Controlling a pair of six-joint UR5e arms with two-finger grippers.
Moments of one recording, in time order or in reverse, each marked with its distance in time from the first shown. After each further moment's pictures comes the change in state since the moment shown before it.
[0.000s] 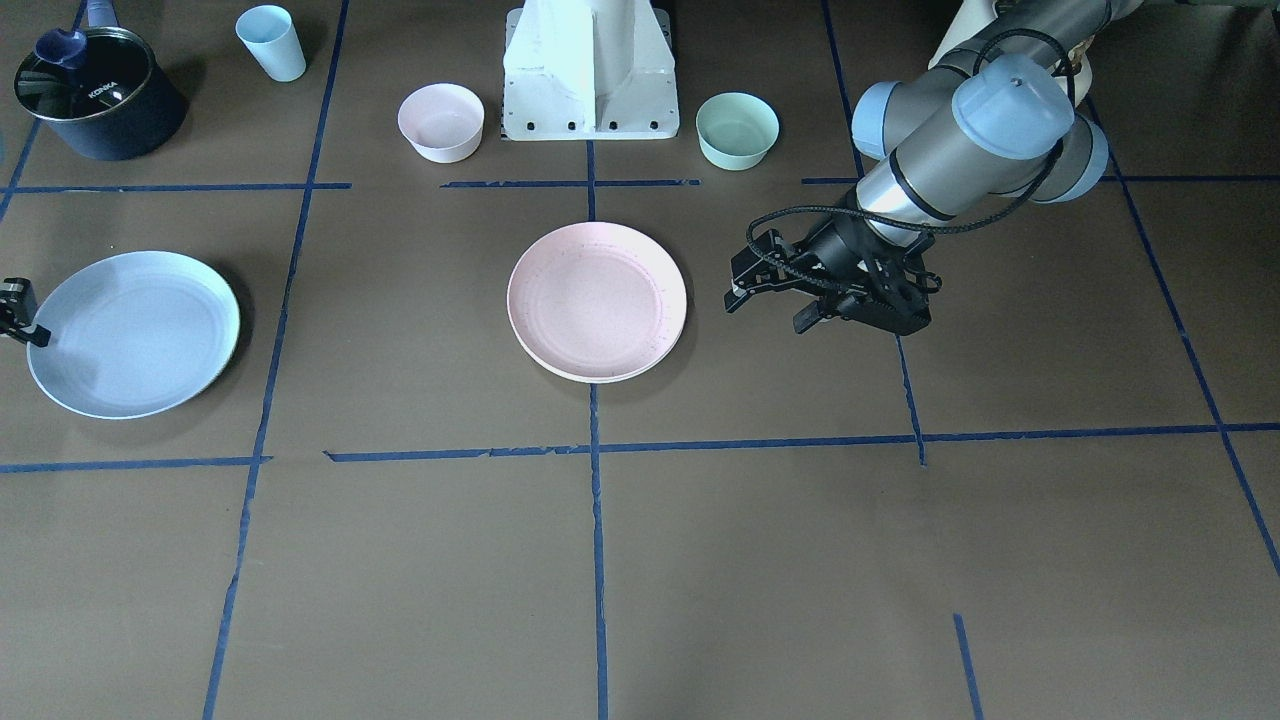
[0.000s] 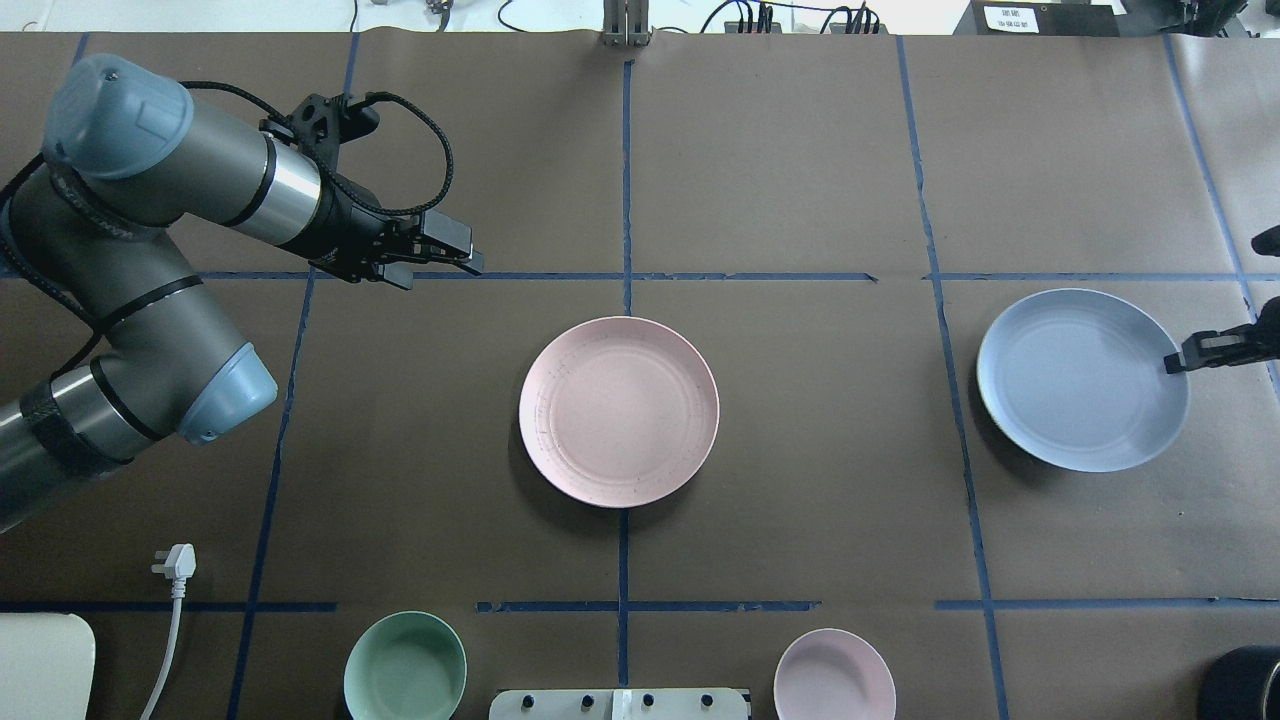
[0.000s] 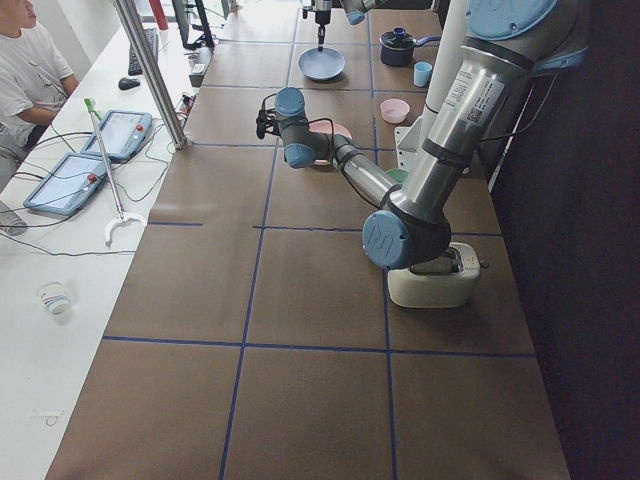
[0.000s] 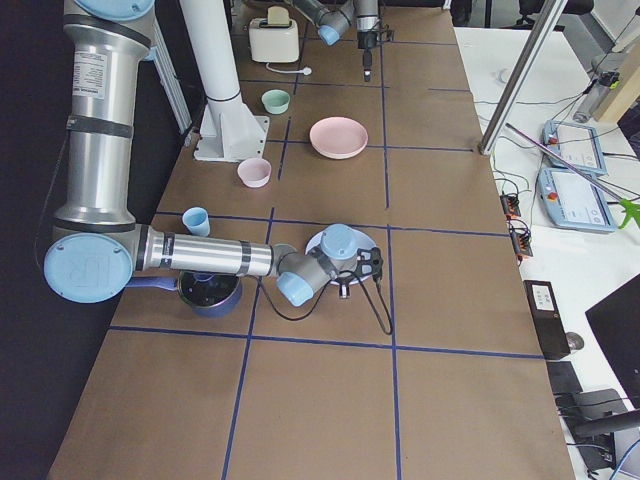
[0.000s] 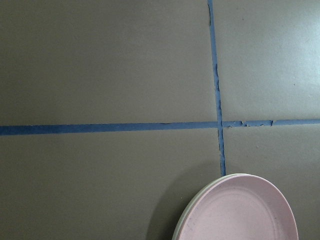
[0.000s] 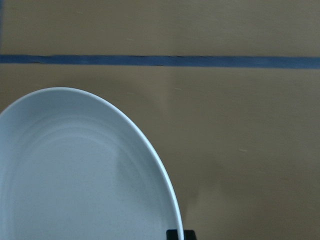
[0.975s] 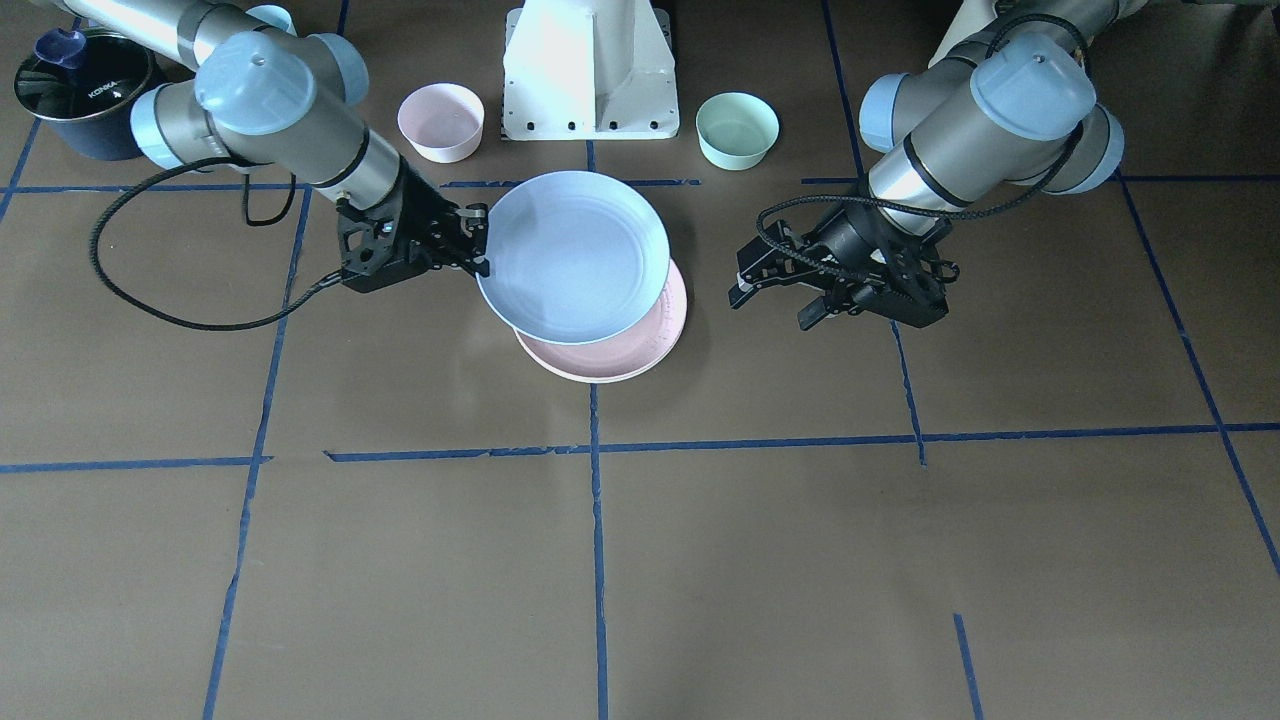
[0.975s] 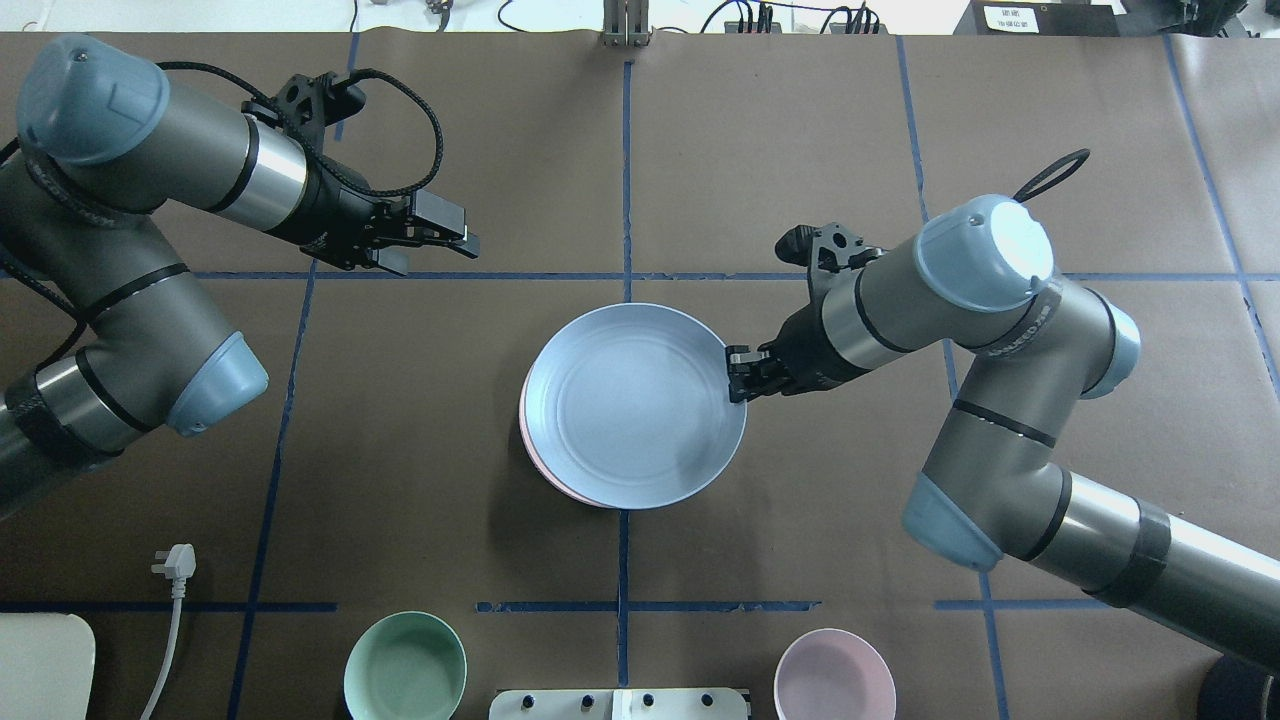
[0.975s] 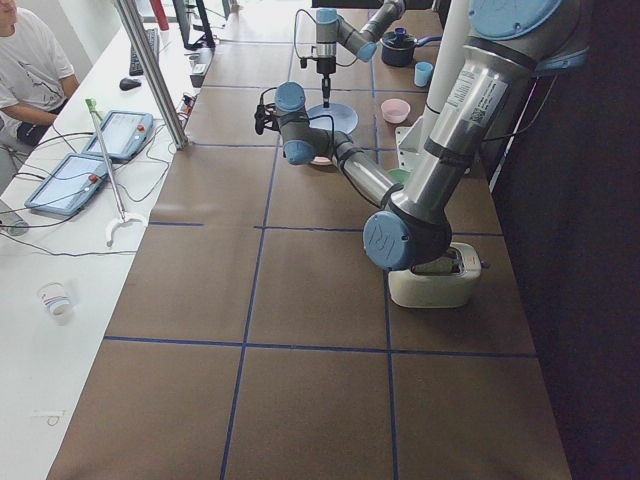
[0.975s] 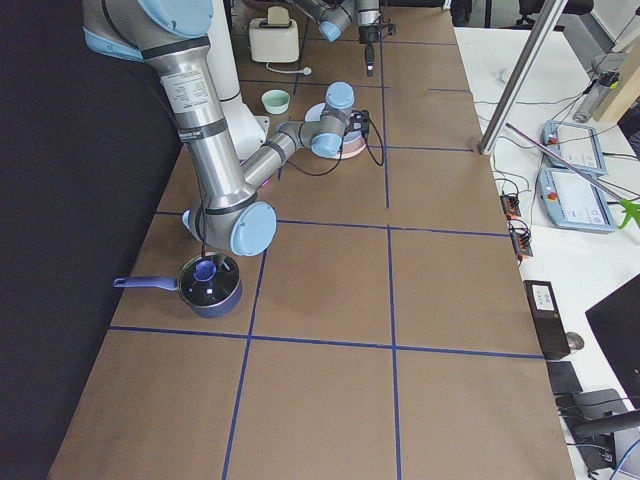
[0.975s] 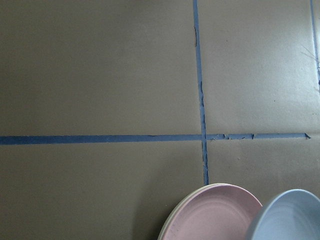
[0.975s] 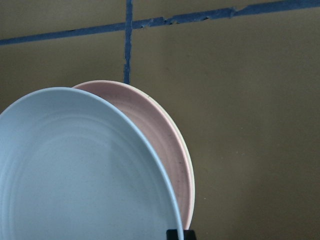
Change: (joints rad) left arm -0.016 0.000 -0.014 -0.005 0.001 -0.021; right arm -0.493 0.522 0.172 -0.325 -0.236 0.510
